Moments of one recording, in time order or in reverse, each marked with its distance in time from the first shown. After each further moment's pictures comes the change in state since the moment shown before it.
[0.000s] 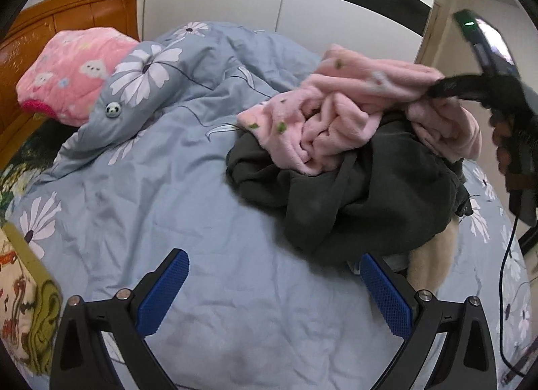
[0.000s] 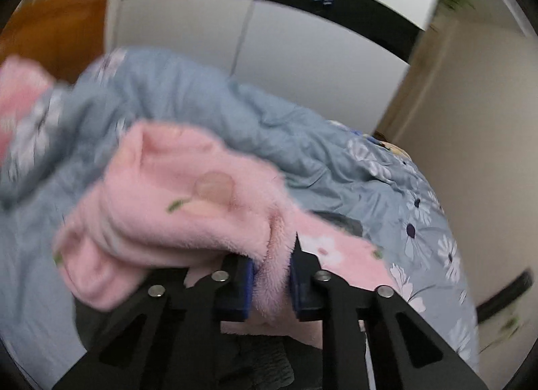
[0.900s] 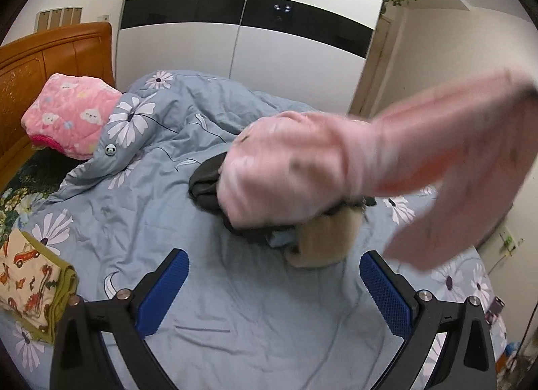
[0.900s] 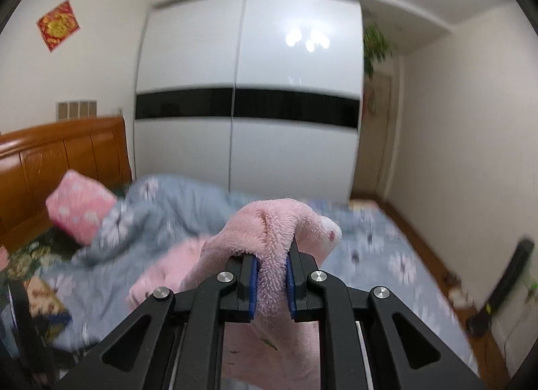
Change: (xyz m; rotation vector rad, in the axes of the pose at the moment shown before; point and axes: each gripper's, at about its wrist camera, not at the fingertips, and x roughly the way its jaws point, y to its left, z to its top) left arm -0.187 -0.056 -0.048 0.105 -0.120 -0.147; right arm -0.366 -0.149 -0.131 0.202 -0.309 0.079
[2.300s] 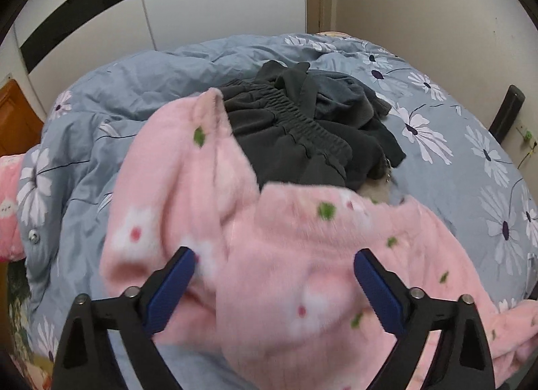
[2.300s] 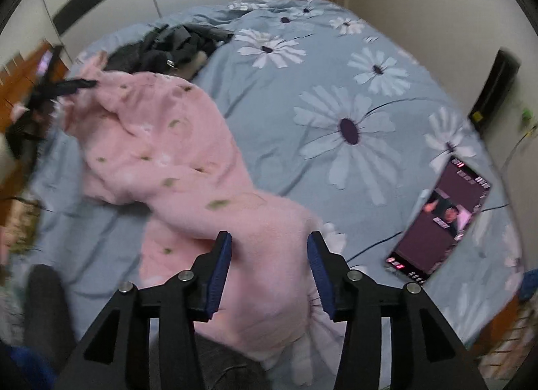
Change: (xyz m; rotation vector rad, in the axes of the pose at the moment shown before) left arm 0.263 -0.087 0.071 0.367 0.315 0.011; right arm -0.028 -0.175 -0.281 0.284 0.674 -0.023
